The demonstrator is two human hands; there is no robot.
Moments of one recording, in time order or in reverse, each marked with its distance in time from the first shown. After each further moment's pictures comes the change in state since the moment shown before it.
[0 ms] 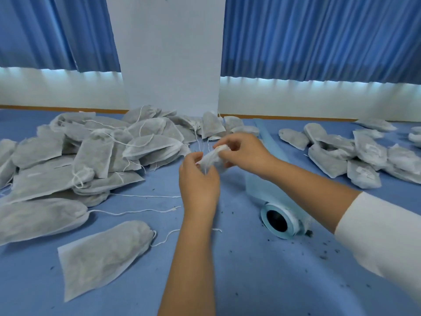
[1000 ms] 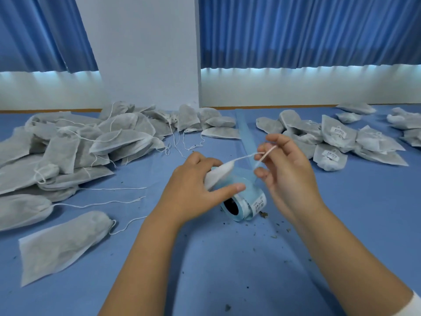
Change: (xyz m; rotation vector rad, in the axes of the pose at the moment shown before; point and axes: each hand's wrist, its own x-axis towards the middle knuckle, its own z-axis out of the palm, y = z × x) left_hand -0.051 0.017 0.019 0.532 -0.494 0.460; right_hand -0.133 0.020 -0.079 0.944 0.437 0.126
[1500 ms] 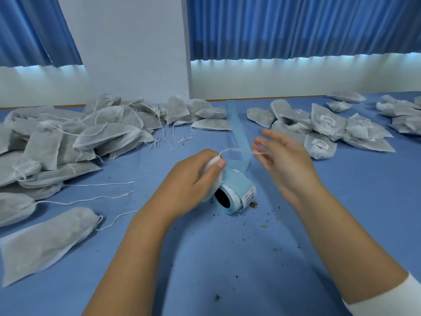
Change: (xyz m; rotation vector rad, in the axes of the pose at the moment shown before) left_hand -0.001 0.009 0.008 -0.182 -0.067 0.044; right_hand 0.018 0.000 -0.023 -0.193 0.149 0.161
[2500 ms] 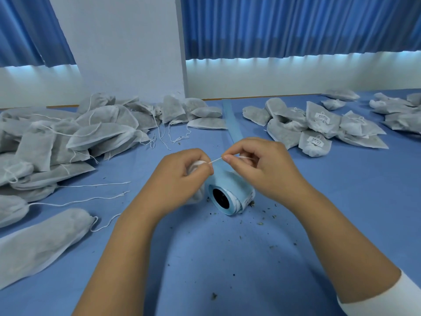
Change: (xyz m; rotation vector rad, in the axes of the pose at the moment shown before) left_hand -0.005 0.015 -0.015 -0.094 0.029 -0.058; right_hand -0.022 -0.004 0.004 -0.848 -0.342 -0.696
